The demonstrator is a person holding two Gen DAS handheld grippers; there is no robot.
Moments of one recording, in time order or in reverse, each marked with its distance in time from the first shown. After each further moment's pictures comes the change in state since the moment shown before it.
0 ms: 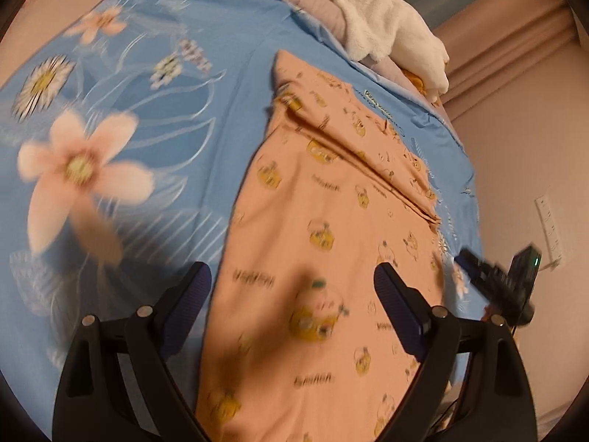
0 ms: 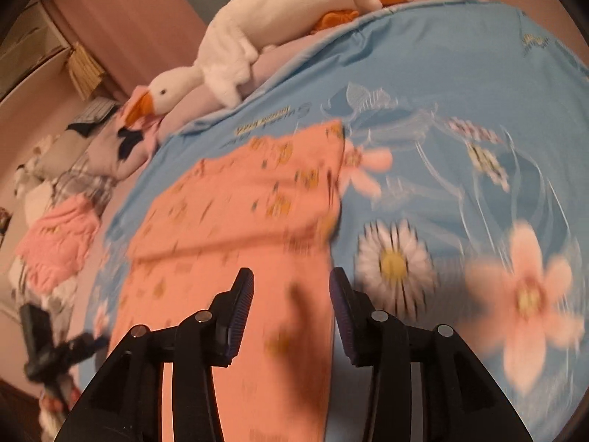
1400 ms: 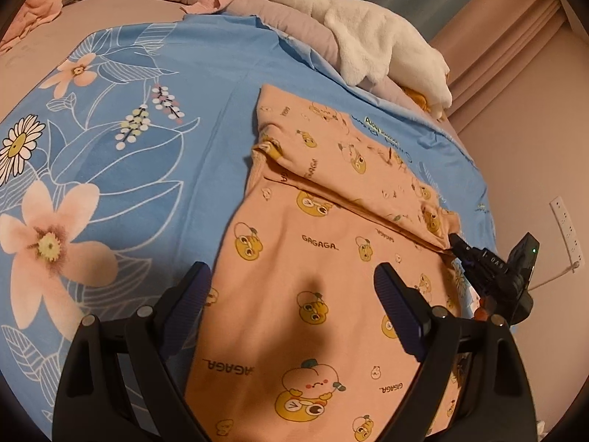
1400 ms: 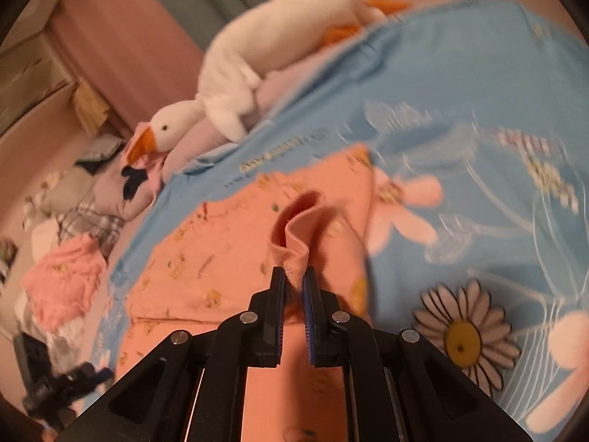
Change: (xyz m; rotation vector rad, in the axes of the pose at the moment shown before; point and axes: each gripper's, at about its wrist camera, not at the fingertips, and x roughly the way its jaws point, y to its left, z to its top) left arm 0.031 -0.030 0.035 0.087 -0.125 0.071; right arm 0.072 0.004 0.035 0.091 -0.155 0.093
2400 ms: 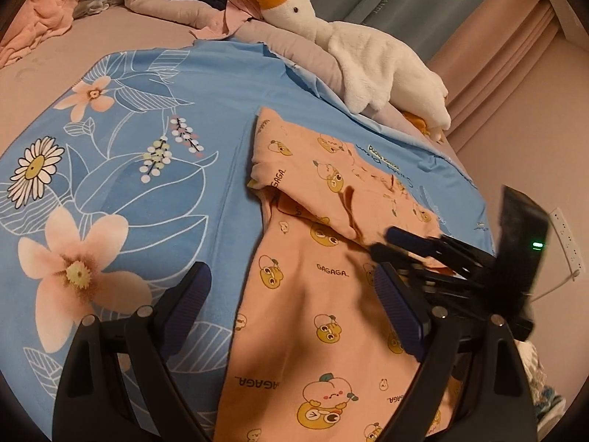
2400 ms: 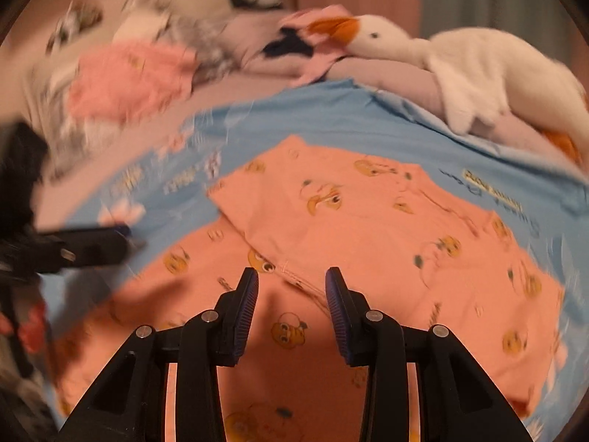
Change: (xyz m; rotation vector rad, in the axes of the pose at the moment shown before) left arm -0.018 0.015 0.010 -0.006 -0.090 -0.010; right arm 0.074 0.193 -0.065 -0.901 0.285 0.034
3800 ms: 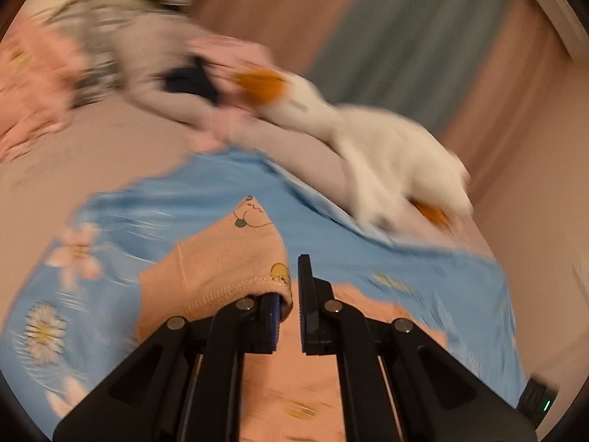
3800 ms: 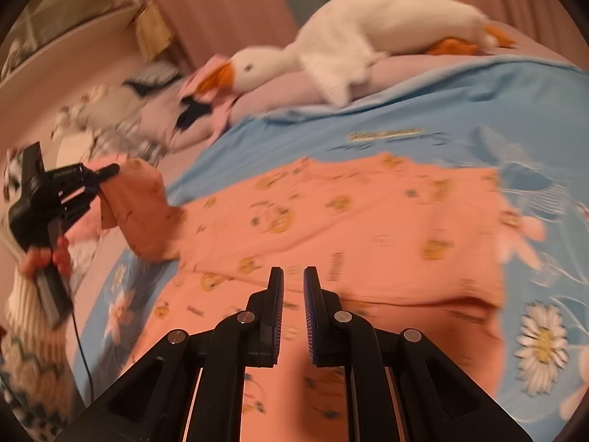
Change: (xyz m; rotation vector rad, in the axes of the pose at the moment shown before) left arm 0.012 -0.071 0.131 0.053 -0.240 0.097; right arm -0.092 -0.094 -0.068 0.593 -0.203 -0.008
